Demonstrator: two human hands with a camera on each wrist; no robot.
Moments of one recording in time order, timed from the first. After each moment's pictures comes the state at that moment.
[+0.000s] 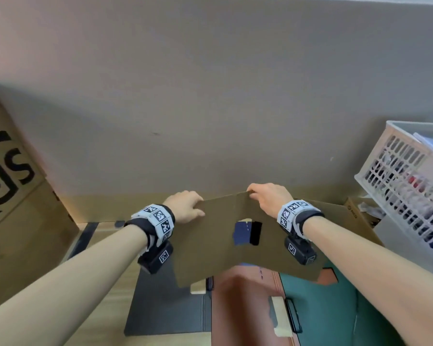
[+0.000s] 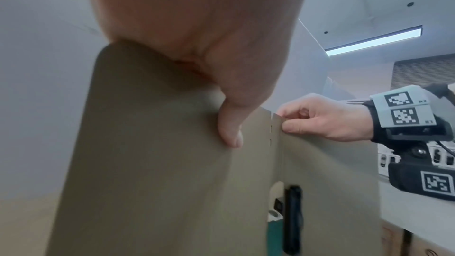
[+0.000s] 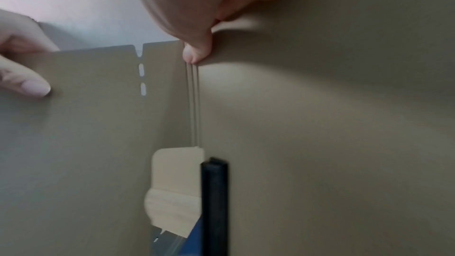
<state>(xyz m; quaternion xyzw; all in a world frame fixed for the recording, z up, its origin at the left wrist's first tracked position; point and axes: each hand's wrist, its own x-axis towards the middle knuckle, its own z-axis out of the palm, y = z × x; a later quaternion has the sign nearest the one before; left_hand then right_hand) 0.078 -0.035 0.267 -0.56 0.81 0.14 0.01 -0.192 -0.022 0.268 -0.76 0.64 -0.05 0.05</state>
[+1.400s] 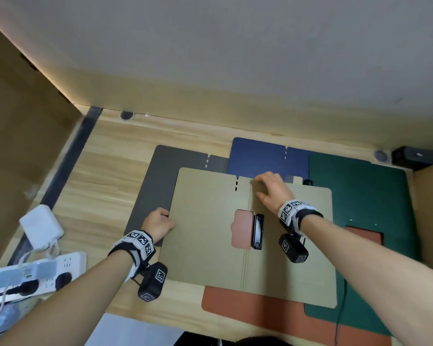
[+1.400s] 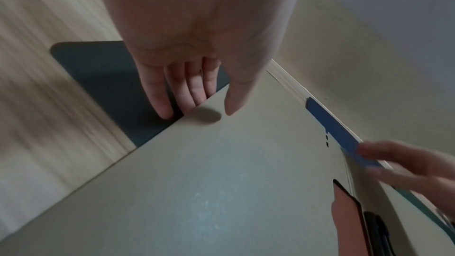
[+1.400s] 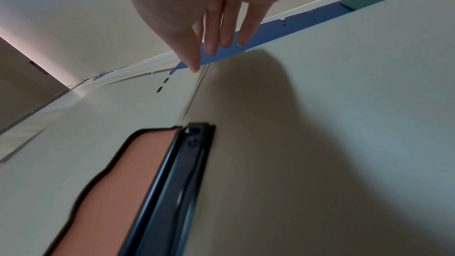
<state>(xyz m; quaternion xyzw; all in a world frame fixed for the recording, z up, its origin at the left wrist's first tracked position) 0.148 0.061 -0.052 -0.81 0.35 0.46 -0.08 -0.188 -0.065 -0.038 -0.78 0.57 -0.02 0.27</state>
